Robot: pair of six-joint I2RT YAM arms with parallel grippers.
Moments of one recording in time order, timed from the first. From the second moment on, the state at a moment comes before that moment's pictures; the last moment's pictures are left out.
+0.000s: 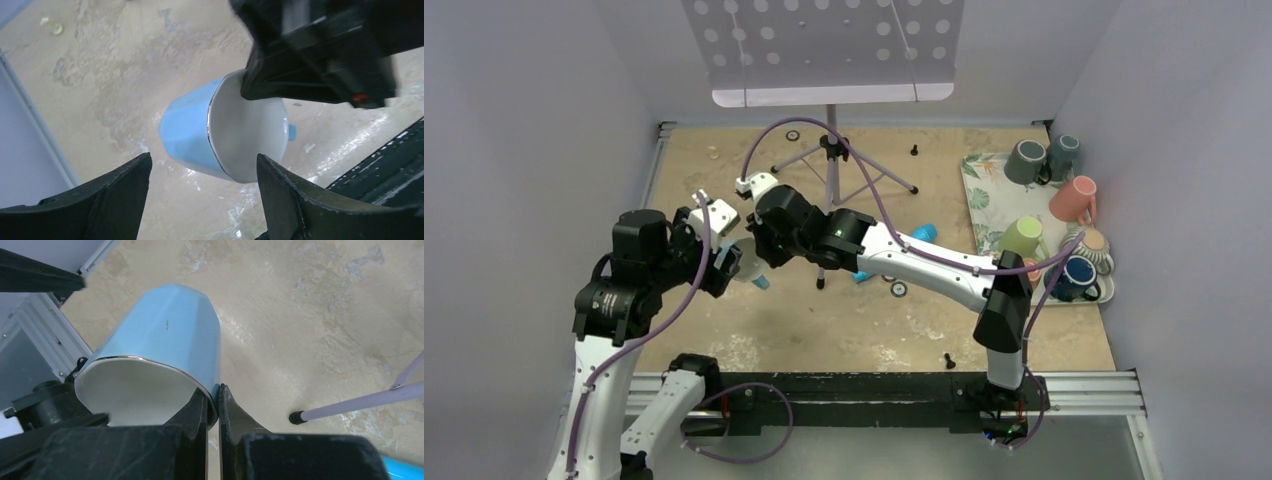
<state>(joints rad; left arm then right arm) -0.14 0.73 1.16 -1.06 0.32 0.40 1.15 1.89 1.83 -0.57 0.16 0.35</state>
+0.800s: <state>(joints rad) -0.06 1.17 0.99 -0.81 0.12 0.36 1.08 1.78 1.68 -0.46 0.17 0.34</state>
